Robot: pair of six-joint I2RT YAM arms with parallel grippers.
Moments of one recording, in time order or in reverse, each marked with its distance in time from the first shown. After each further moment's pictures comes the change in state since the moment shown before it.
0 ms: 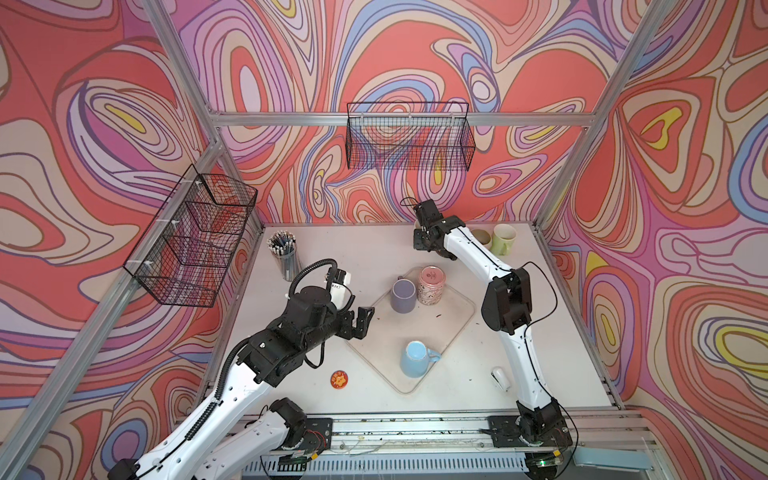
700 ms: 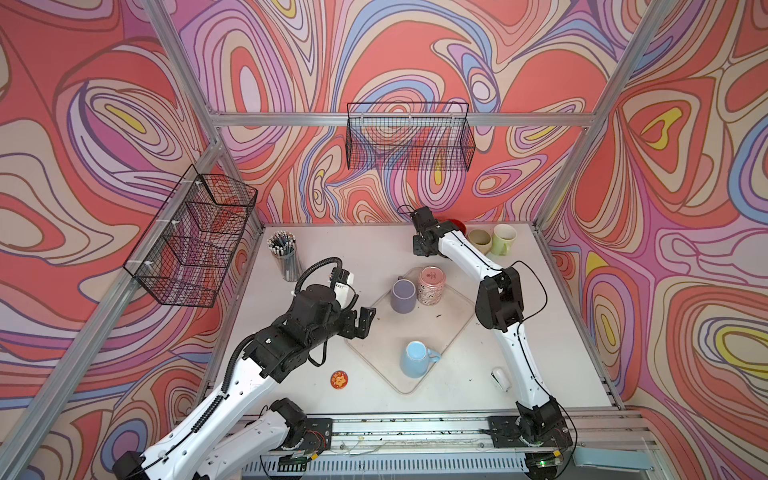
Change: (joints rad) left arm 0.000 0.036 -0.001 -0.001 0.000 0.000; right arm 0.000 0.084 0.031 -0.006 0.068 -0.032
